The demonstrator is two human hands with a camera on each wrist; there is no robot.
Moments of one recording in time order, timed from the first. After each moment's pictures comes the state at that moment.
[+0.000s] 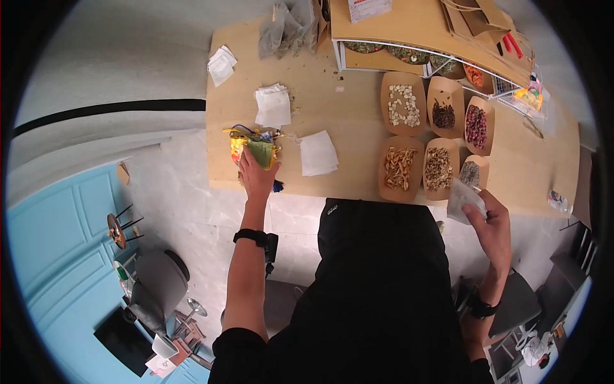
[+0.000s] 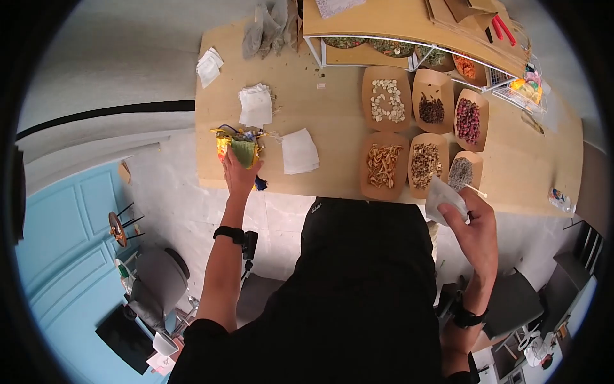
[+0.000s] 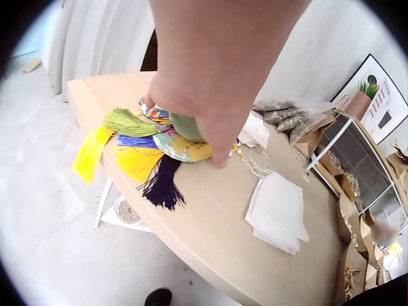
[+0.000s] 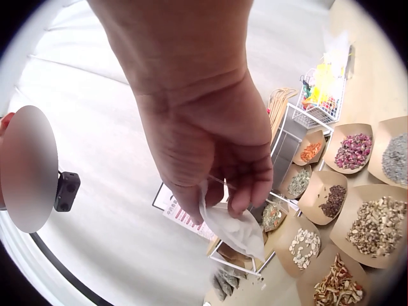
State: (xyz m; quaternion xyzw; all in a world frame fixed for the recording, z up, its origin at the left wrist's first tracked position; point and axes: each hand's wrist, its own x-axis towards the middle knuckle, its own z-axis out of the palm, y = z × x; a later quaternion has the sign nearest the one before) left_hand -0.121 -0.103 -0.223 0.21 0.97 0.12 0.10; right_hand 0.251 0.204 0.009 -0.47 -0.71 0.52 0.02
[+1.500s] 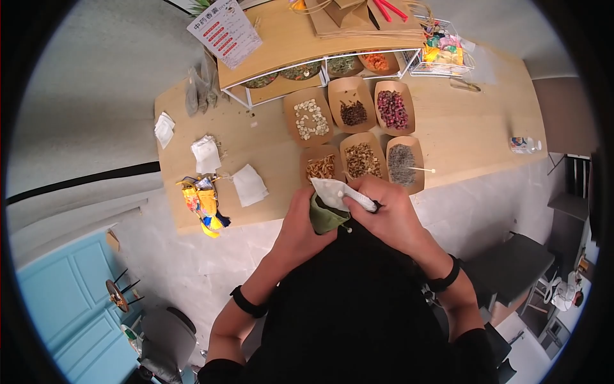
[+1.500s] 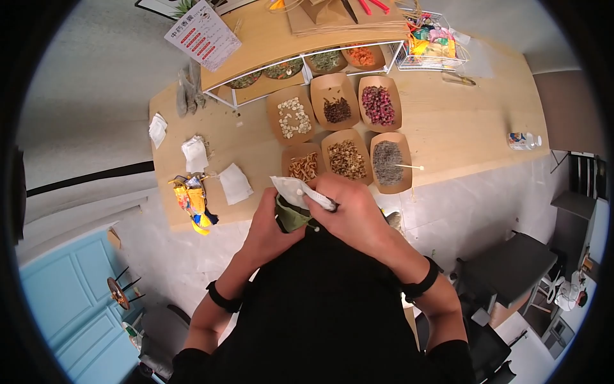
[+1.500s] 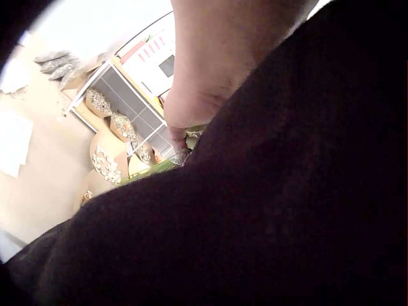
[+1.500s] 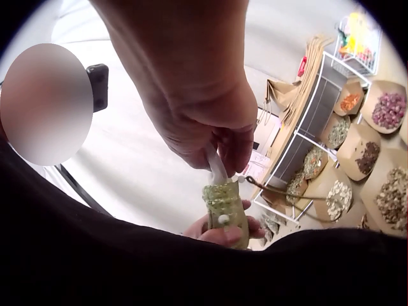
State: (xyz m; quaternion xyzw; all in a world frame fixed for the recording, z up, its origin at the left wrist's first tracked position) left_hand 0.109 0.058 -0.030 0.51 0.71 0.35 0.34; right_hand 0.257 0.189 0.015 -0.32 -0.73 0.58 0.17
